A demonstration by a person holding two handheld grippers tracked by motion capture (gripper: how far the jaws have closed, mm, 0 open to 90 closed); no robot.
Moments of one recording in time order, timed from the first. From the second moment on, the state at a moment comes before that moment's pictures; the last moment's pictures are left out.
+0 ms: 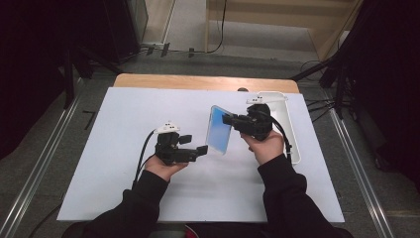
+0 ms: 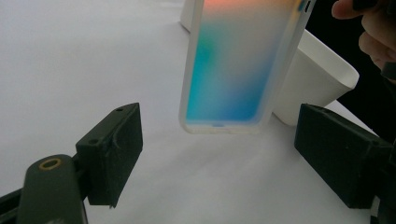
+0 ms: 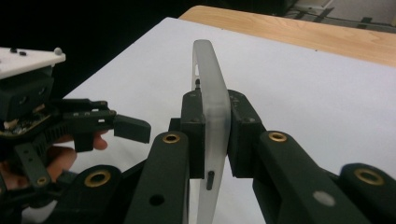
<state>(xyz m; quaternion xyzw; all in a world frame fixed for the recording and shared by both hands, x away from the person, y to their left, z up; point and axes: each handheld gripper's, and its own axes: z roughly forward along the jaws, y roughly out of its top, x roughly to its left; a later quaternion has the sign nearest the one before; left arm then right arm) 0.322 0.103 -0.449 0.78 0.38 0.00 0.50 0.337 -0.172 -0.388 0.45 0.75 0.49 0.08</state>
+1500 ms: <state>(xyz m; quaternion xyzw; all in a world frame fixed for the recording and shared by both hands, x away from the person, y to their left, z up) 0.327 0.118 -0.421 0.82 0.27 -0.04 0.51 0.323 -0.189 -0.386 0.24 0.84 0.49 -0.01</state>
